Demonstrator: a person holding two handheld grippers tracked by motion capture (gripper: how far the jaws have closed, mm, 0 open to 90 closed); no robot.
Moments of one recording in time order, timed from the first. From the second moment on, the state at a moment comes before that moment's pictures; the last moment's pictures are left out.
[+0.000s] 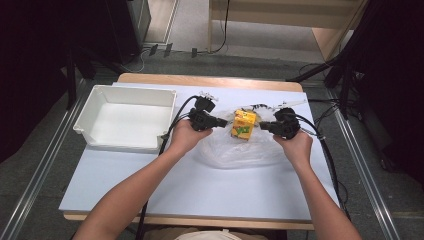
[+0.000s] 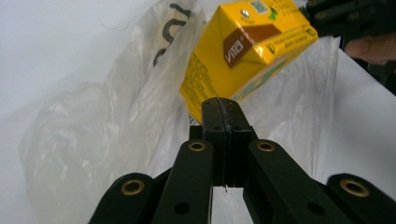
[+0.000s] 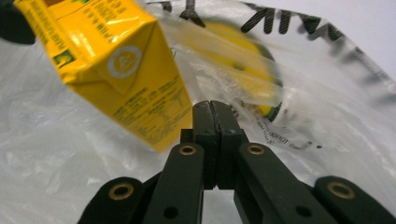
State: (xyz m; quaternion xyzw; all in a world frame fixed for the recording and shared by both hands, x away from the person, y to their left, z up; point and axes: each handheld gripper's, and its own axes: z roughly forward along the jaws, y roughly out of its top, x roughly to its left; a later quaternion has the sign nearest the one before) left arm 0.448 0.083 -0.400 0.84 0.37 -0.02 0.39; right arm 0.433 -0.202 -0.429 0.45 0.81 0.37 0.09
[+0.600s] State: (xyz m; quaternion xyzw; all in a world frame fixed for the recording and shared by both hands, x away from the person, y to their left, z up) left arm 0.490 0.067 -0.428 0.84 0.39 -0.01 0.36; right arm 0.418 -0.210 -0.442 0.44 0.81 0.37 0.08
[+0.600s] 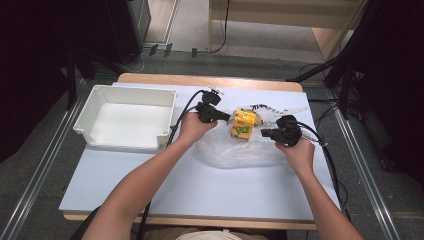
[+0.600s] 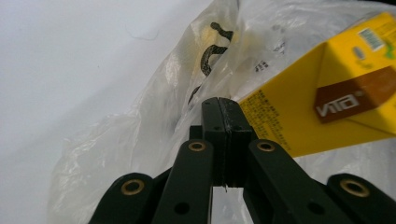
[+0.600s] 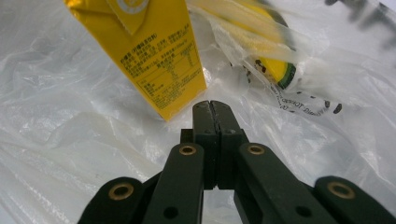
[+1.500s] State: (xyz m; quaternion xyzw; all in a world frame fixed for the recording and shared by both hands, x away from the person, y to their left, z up) left arm 0.519 0.066 -0.466 0.83 0.44 0.03 0.35; right arm 0.376 -0.218 -0.476 0.42 0.83 0.36 0.07
